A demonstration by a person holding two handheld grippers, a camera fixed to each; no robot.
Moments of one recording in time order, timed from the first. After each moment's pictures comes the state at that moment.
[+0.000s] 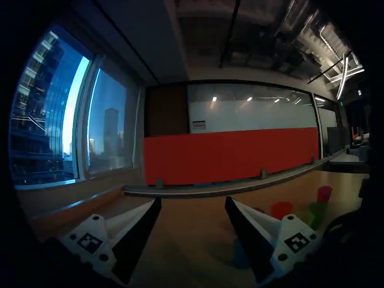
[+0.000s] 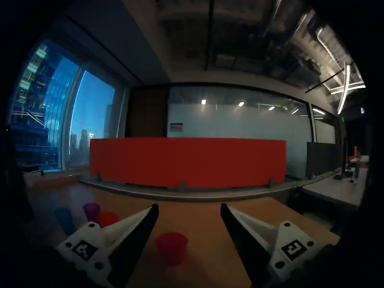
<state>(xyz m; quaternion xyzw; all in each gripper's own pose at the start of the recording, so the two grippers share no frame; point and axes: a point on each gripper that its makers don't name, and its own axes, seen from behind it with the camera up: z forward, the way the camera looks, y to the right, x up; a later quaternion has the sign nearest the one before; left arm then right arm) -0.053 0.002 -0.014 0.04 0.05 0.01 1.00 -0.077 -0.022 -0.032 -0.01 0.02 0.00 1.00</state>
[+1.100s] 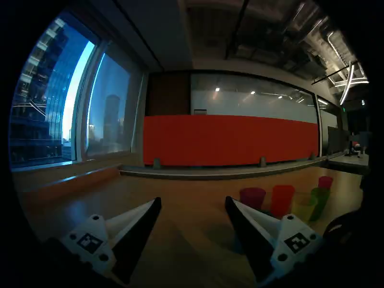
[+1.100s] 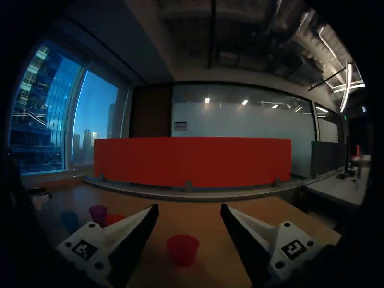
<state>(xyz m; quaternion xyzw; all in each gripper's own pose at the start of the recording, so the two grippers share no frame) -0.122 0.006 -0.009 0.03 0.01 -0.02 1.00 -0.071 -0.043 -0.026 0.00 0.02 0.00 1.00</state>
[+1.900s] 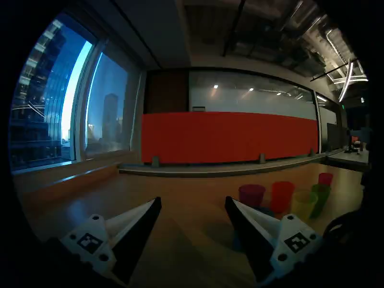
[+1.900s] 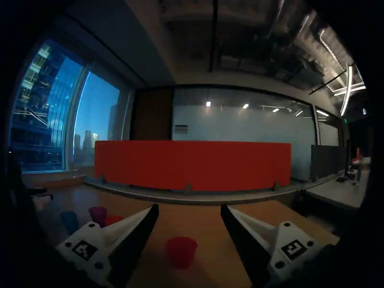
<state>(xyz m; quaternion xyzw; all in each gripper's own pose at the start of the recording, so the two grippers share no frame) -0.125 0.009 -0.007 0.03 0.00 -0.02 1.00 -0.064 -0.041 -0.031 0.00 0.03 -0.01 1.00</state>
